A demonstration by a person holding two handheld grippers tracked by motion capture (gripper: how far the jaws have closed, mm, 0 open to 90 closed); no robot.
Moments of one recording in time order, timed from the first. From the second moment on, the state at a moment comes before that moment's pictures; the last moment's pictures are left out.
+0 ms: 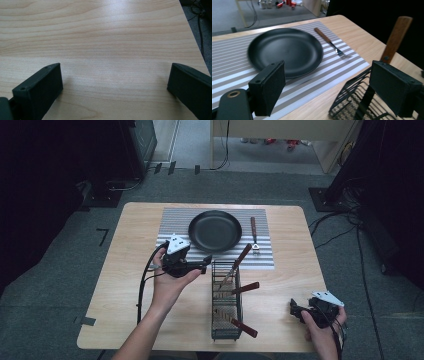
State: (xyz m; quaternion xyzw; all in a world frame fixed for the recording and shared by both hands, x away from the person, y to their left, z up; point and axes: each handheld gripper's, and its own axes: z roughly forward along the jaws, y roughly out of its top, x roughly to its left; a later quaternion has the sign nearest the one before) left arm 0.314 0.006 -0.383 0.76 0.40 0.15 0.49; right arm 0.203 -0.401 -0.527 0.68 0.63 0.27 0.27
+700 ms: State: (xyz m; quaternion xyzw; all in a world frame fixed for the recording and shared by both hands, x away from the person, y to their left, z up) left arm 0.329 -0.053 -0.374 0.82 0.28 0.07 0.50; right arm 0.203 -0.401 -0.527 0.67 0.63 0.27 0.27
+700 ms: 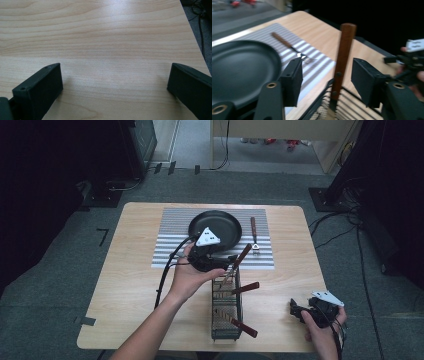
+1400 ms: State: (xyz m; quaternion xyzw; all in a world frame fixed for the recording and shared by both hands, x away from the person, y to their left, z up) left arm 0.344 -0.092 -0.376 0.85 0.24 0.05 0.47; right arm 0.204 -0.401 -0.527 0.67 0.63 0.27 0.27
